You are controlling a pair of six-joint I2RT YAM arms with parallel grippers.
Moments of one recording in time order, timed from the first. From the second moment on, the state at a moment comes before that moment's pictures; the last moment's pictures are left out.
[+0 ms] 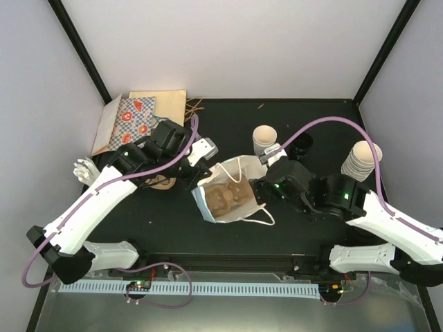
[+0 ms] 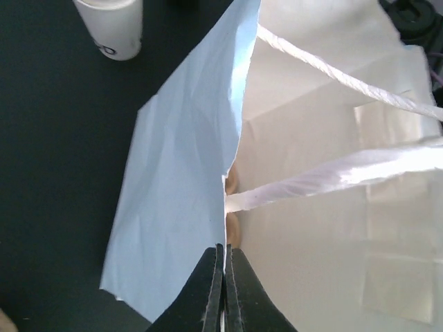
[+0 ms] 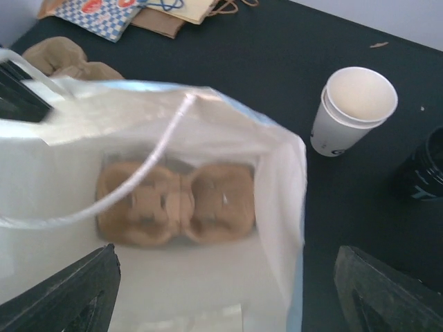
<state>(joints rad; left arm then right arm) -0.68 1.23 1.41 -1.06 0.37 0.07 1.17 1.08 1.40 -1.10 0.46 0.46</state>
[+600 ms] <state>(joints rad) -0.89 1.02 1.16 -0.81 0.12 0.21 1.17 1.00 1.09 -1.11 0.50 0.57</state>
